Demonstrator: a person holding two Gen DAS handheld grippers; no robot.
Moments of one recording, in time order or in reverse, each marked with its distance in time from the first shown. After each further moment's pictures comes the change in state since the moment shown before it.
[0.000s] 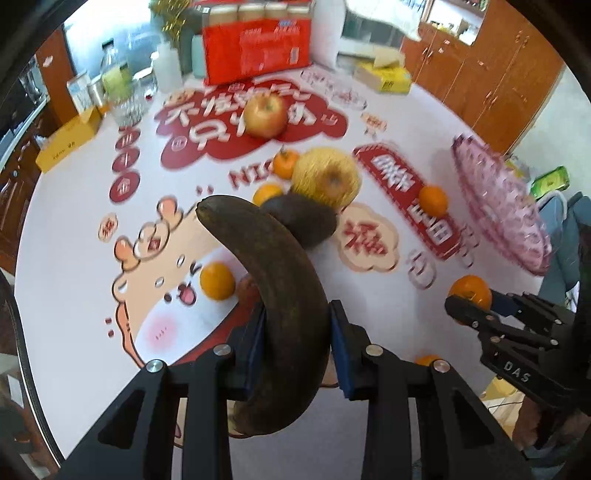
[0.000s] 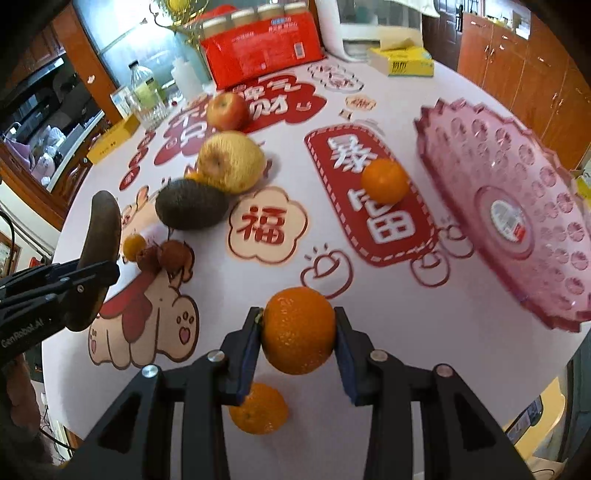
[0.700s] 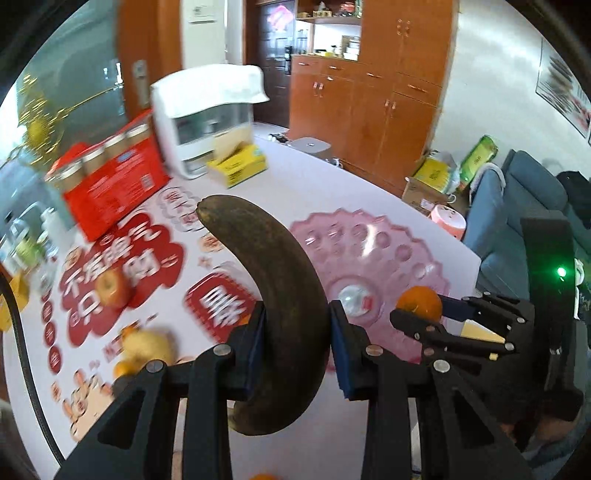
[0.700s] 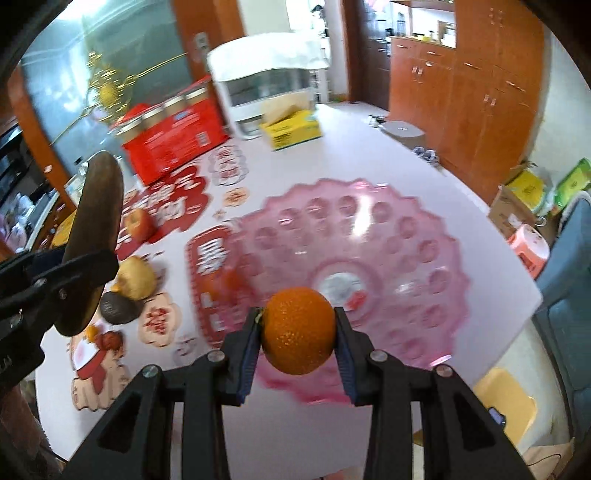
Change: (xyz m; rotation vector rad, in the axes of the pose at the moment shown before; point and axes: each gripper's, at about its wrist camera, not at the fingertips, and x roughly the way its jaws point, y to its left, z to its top) left arm -0.029 -0.237 0.096 0.335 -0.211 -0.140; right arm -0.096 -0.158 0.042 0.154 -0.187 -0.136
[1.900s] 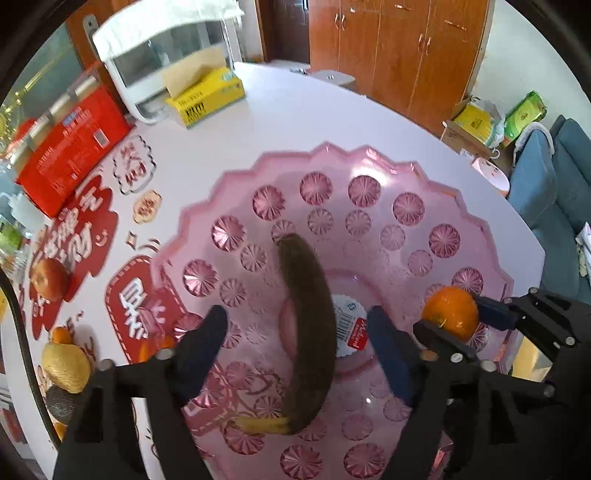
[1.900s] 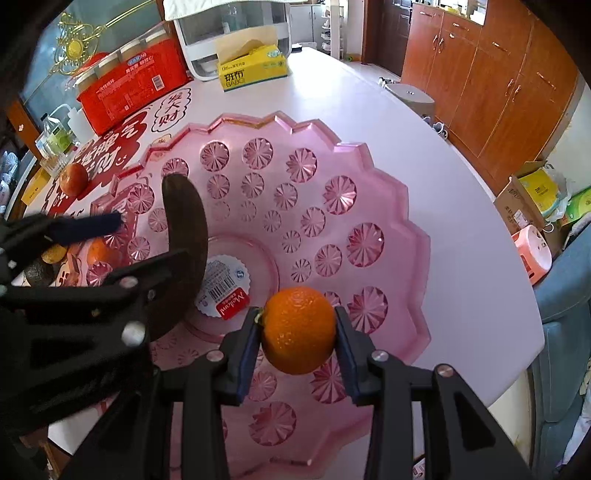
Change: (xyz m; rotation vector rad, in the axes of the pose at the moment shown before) left arm 0.181 -0.074 0.025 -0.035 0.254 0.141; right arm 0.105 -0.100 0.015 -0.121 0.198 -0.008
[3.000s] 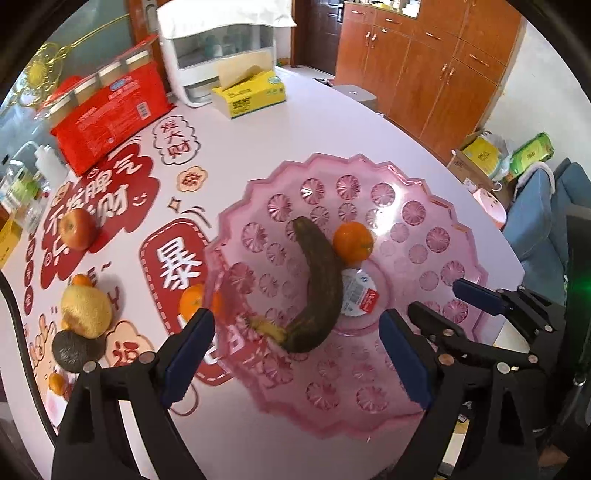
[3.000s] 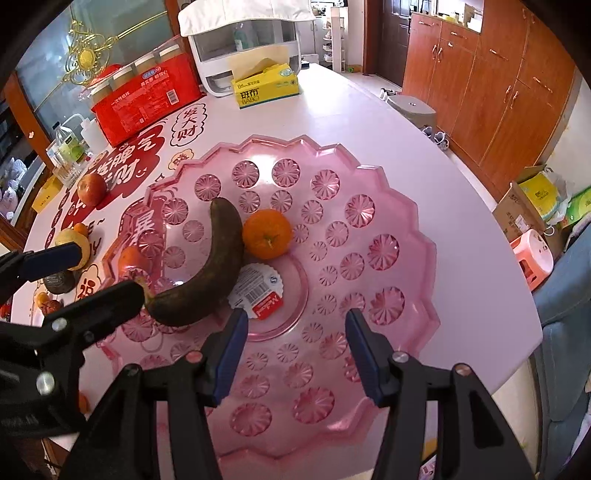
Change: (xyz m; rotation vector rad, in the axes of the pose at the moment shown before) left arm -0.061 0.044 -0.037 -0.154 -0.016 -0.028; right arm -0.031 0.021 -0.004 0.017 -0.053 0.020
